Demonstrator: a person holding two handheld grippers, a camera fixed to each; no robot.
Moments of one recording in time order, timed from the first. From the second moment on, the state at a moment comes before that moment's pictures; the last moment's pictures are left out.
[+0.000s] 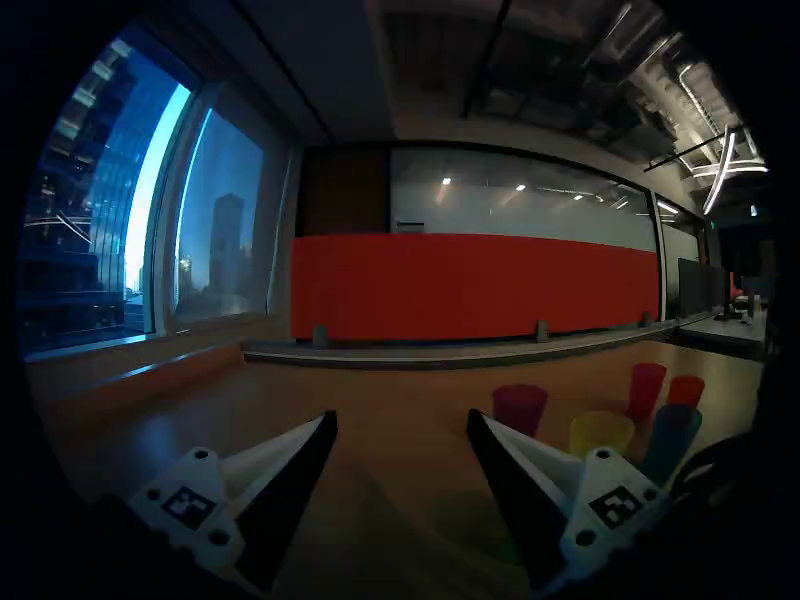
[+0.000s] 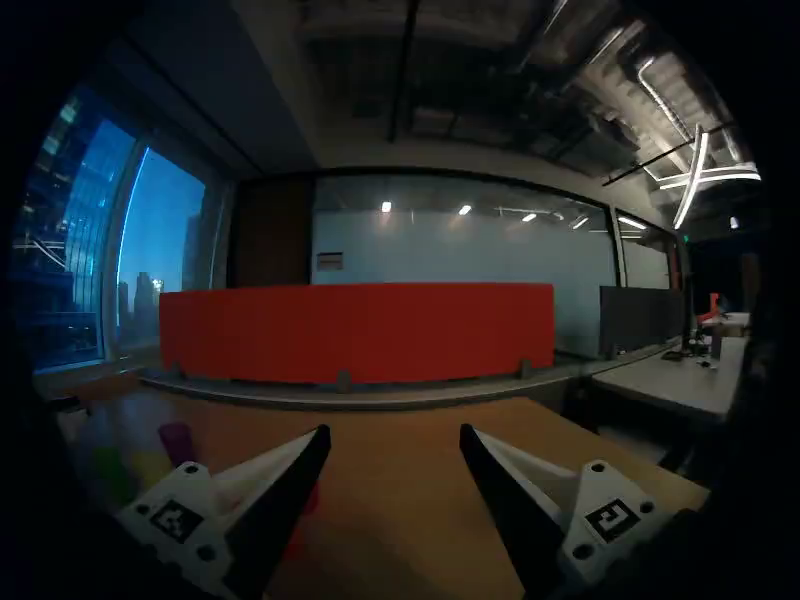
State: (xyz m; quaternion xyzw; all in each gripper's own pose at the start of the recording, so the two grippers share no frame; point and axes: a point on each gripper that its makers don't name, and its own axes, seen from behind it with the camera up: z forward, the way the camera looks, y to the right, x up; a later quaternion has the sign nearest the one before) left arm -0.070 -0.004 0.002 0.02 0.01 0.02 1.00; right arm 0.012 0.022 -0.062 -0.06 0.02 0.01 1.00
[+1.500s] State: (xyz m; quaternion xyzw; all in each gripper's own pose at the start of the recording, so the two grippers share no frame) left arm -0.071 -0.004 0.002 0.02 0.01 0.02 1.00; right arm -0.019 0.026 -0.029 -0.03 0.05 0.00 1.00
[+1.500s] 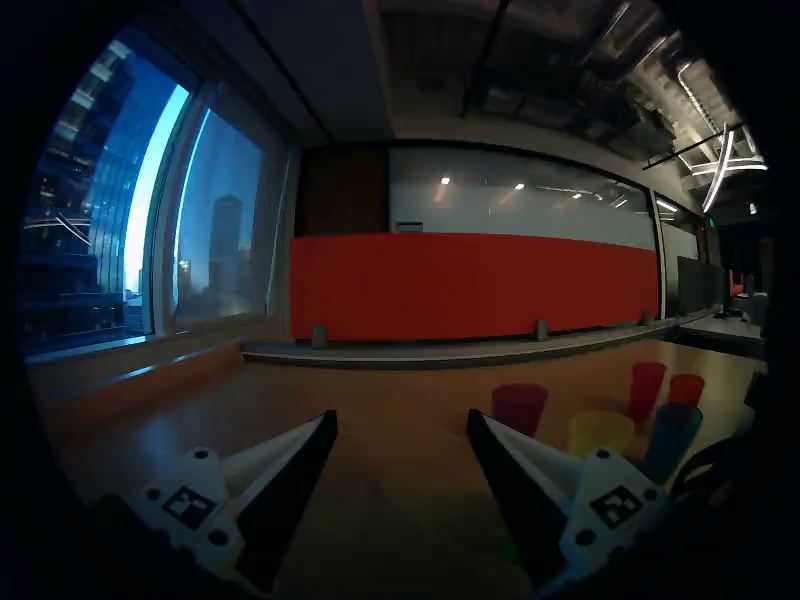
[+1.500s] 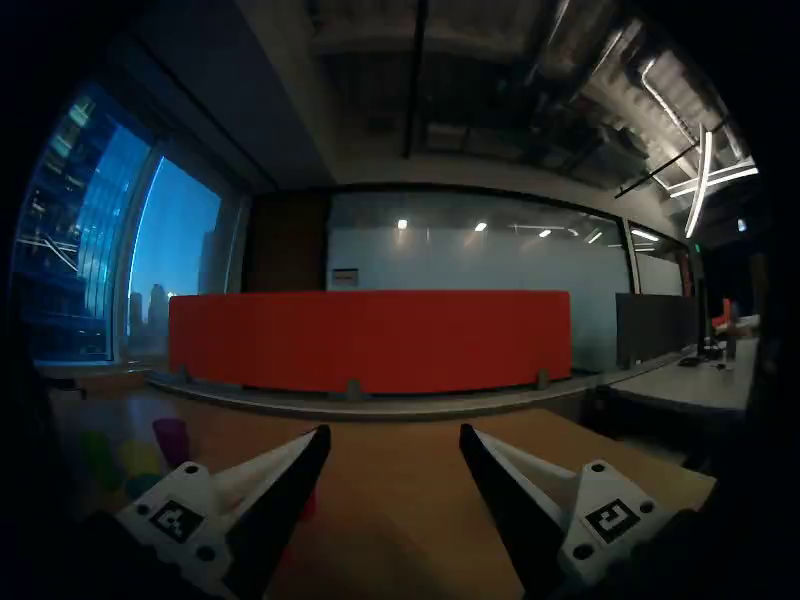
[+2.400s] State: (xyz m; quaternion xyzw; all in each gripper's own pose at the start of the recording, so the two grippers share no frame) left arm -0.071 -0.005 0.003 0.02 0.01 0.02 1.00; right arm -0.070 0.009 -0.009 -0.03 0.02 0.00 1.00
